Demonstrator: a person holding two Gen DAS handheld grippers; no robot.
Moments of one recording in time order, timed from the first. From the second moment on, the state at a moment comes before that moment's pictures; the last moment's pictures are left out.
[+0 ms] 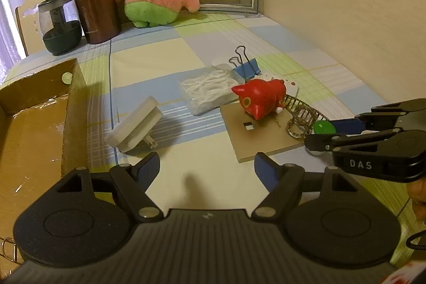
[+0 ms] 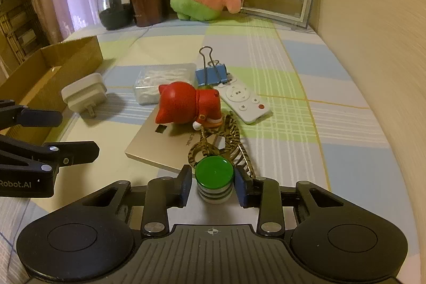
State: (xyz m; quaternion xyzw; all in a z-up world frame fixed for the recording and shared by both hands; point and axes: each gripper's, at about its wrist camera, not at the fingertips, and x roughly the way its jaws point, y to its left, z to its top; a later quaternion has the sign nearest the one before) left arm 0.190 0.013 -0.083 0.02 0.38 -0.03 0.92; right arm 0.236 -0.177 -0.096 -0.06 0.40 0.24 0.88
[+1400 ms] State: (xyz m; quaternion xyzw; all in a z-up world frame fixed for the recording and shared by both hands) left arm 0.235 0.048 -0.107 0.27 0.39 -0.03 0.88; right arm 0.238 -0.155 -0.053 -0.03 0.36 0.26 0.90
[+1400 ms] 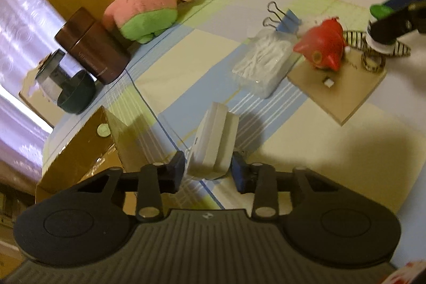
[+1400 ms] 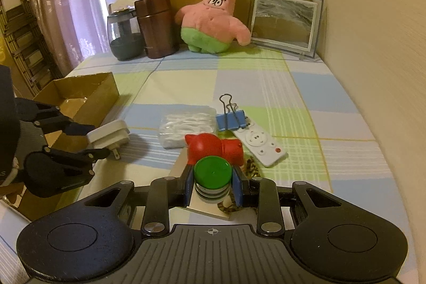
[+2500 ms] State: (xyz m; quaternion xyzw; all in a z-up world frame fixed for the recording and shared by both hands) left arm 0.160 0.077 -0.019 0.10 0.38 -0.03 0.92; right arm 0.191 -0.102 -0.005 -0.05 0.35 0.31 0.88
